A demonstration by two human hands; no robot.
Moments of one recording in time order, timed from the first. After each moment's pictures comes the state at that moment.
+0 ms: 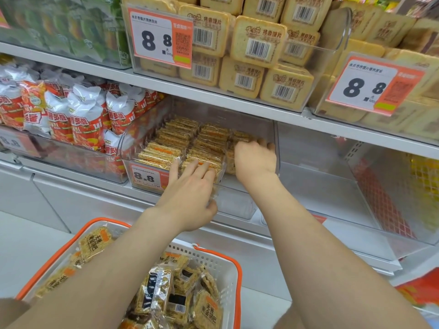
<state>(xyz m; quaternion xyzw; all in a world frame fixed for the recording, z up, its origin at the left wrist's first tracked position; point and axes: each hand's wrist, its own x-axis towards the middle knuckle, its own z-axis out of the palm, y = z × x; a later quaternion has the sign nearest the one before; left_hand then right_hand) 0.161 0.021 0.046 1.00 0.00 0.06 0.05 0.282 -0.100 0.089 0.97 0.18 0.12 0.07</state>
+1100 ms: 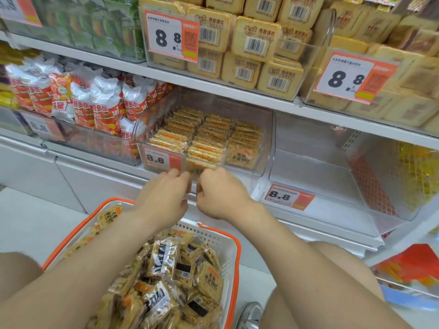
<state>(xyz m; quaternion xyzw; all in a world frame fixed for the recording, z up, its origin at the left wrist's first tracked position) 0.093 0.043 0.037 0.99 0.05 0.06 0.08 0.153 -0.101 0.086 0.92 0.37 -0.05 -0.09</state>
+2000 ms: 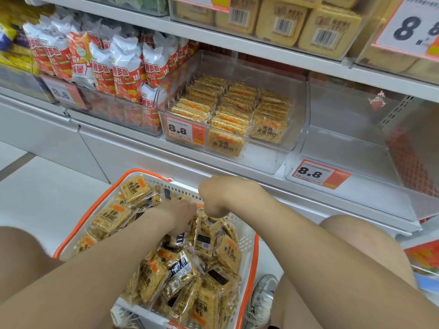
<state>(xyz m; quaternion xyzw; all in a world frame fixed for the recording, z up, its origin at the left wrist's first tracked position) 0.073 0.060 -0.078 0.95 0.03 -0.32 0.01 0.124 -0.062 0.051 0.85 0.42 -0.27 0.15</state>
